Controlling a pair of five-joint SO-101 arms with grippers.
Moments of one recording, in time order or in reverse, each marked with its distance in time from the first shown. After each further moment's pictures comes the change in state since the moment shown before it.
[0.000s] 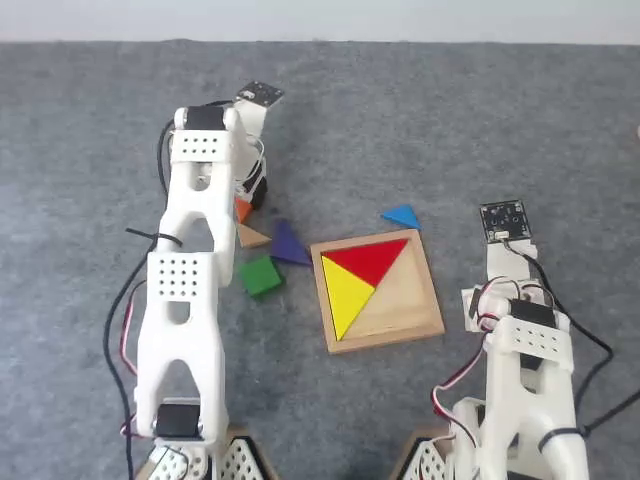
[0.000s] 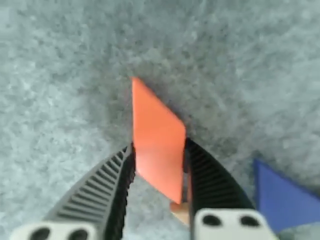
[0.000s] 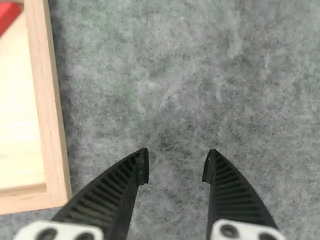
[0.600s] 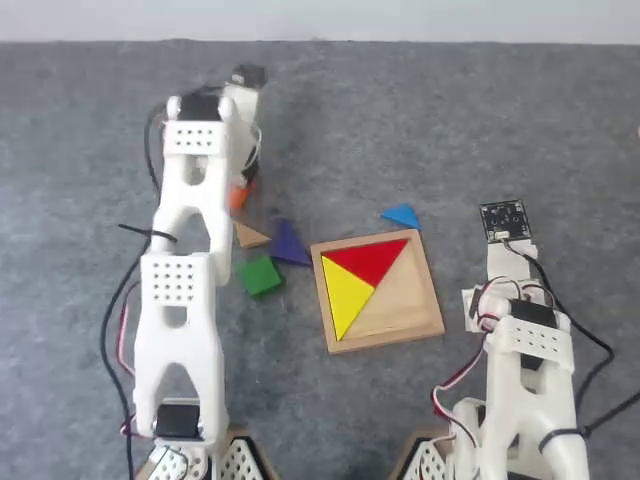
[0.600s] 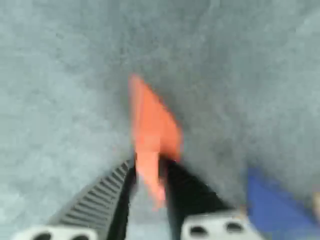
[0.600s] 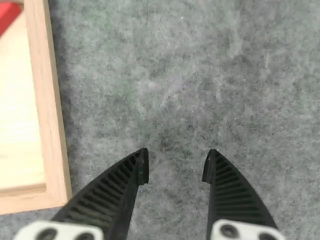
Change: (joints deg) left arm 0.5 -6.4 2.0 0.3 4.9; right arm 0.0 0.0 0.0 0.0 0.0
